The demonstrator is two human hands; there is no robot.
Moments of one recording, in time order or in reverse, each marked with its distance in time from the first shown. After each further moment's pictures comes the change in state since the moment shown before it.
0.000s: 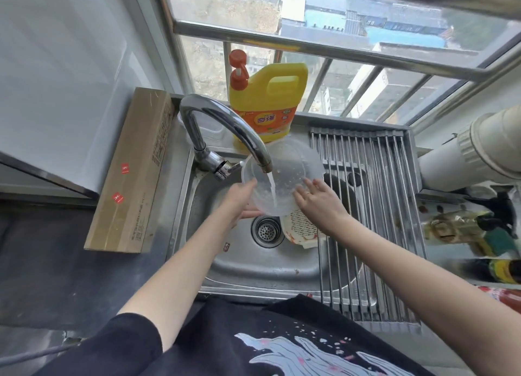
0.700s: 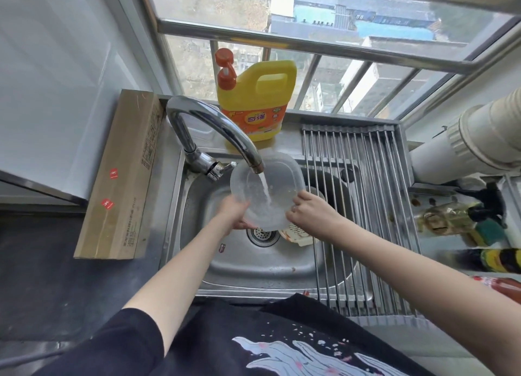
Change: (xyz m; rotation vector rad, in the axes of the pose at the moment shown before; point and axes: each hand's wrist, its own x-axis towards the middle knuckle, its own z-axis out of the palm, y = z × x) left_hand 0.025 -0.026 0.000 0.225 0.070 -0.078; right_hand -0.011 -0.003 -0.006 -0.019 -0.001 -0.303
